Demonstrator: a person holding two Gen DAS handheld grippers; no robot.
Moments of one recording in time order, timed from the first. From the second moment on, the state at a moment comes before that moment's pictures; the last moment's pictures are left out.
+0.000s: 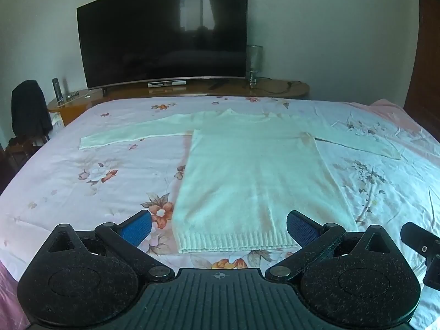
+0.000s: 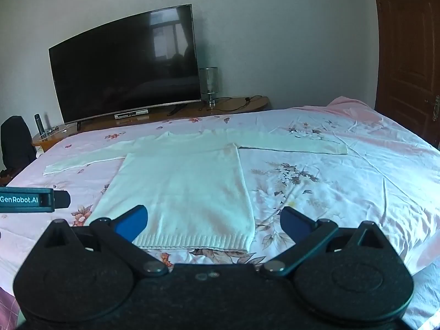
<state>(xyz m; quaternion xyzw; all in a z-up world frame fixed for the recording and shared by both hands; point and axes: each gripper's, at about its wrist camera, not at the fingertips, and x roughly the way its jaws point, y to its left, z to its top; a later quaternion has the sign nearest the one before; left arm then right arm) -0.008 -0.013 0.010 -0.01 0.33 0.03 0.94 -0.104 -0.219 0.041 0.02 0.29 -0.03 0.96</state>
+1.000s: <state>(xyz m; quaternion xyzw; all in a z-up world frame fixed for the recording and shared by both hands) -0.001 -0.022 0.012 0.01 0.33 0.04 0.94 -0.090 -0.216 0.041 0.02 0.29 -0.01 0.96</state>
